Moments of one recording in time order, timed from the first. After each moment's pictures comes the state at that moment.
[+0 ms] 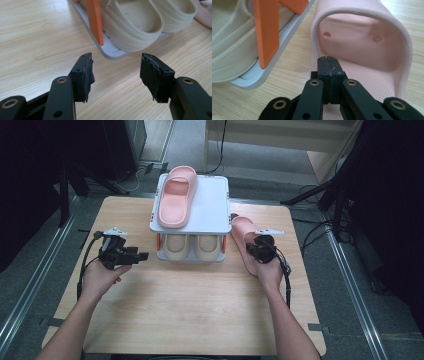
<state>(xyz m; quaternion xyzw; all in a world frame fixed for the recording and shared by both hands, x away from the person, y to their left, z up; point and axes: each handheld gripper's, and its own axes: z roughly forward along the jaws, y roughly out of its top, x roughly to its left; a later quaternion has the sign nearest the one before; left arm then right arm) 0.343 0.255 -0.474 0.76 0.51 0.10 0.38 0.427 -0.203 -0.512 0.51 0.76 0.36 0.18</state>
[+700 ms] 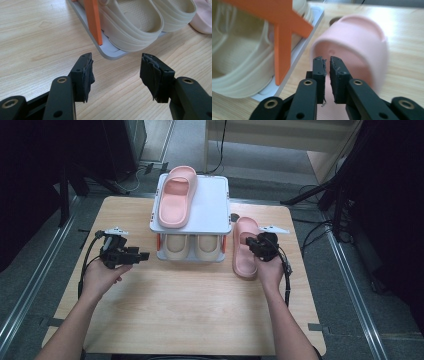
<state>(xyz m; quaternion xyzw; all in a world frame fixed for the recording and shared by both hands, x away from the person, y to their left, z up) 0.346 0.254 -0.475 0.77 0.51 0.09 0.38 0.418 -0.204 -0.489 0.51 0.73 0.41 0.20</state>
